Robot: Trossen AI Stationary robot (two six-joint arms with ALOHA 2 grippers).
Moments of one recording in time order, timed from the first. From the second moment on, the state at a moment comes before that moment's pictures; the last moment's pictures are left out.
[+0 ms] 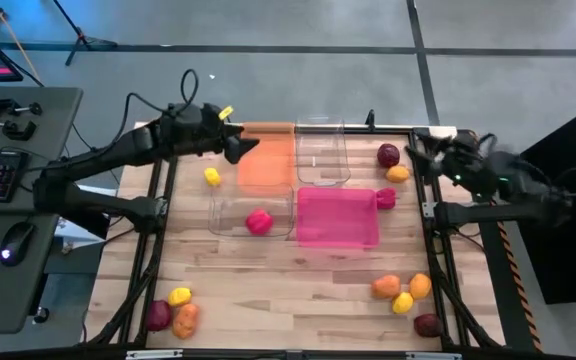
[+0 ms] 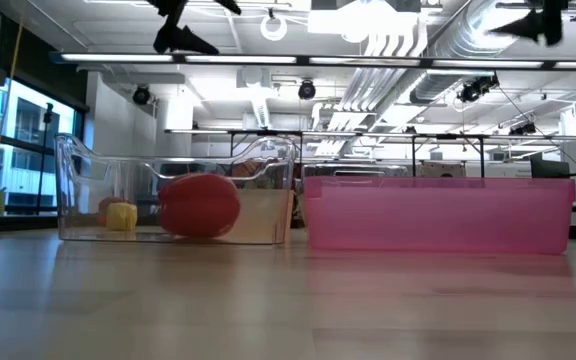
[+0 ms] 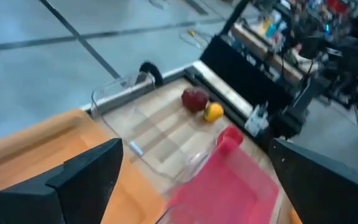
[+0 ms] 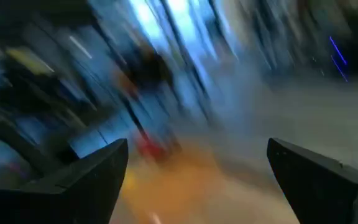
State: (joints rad) left arm 0.37 1.10 1.14 -0.43 -0.07 -0.50; right arm -0.03 0.34 0.76 -0.51 0.67 0.43
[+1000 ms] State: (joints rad) left arm 0.45 1.05 0.97 -0.22 0.26 -0.41; right arm -0.88 1.07 0.88 -1.18 -0.50 0.08
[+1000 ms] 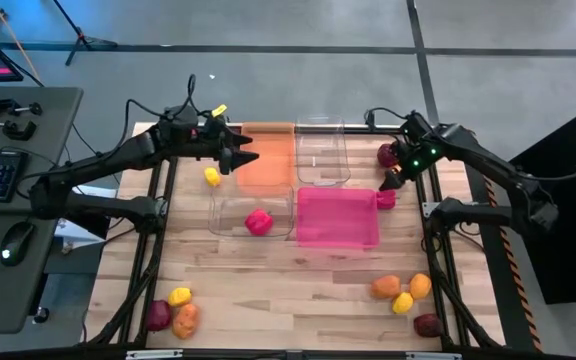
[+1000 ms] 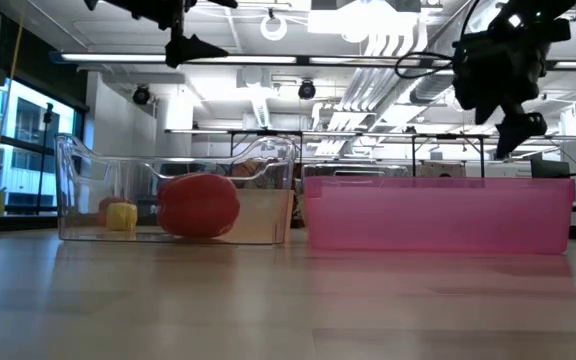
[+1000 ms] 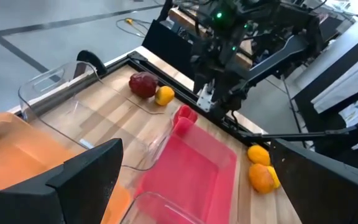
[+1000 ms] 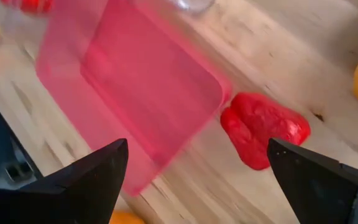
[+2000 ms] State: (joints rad) left arm 0.45 1.02 0.97 -0.22 0.25 -0.35; right arm -0.74 1.30 0.88 -1.22 -0.23 -0.56
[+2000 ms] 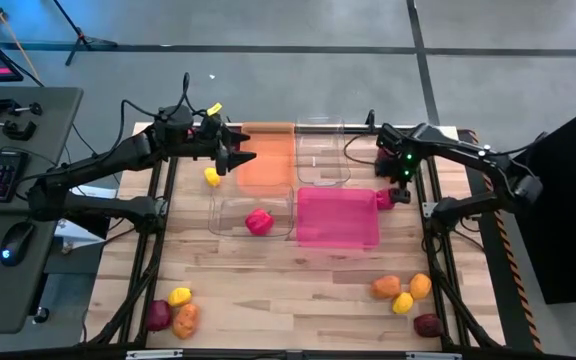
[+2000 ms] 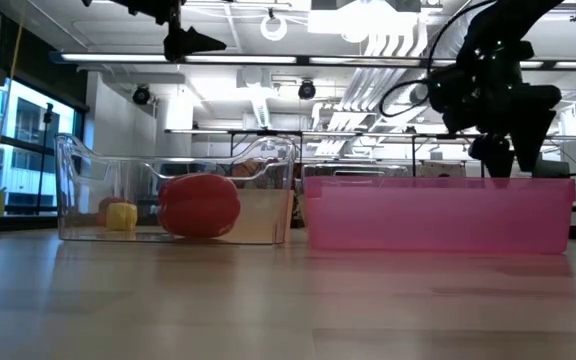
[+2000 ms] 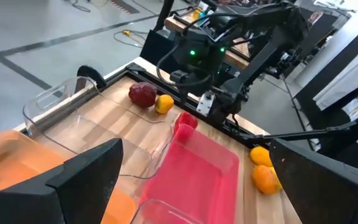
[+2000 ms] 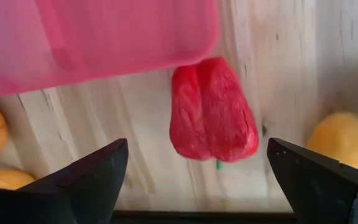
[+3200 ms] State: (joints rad) left arm 0.45 1.02 0.97 -0.22 0.19 -0.29; right arm -0.57 1.42 0.72 -0.98 -0.08 -0.49
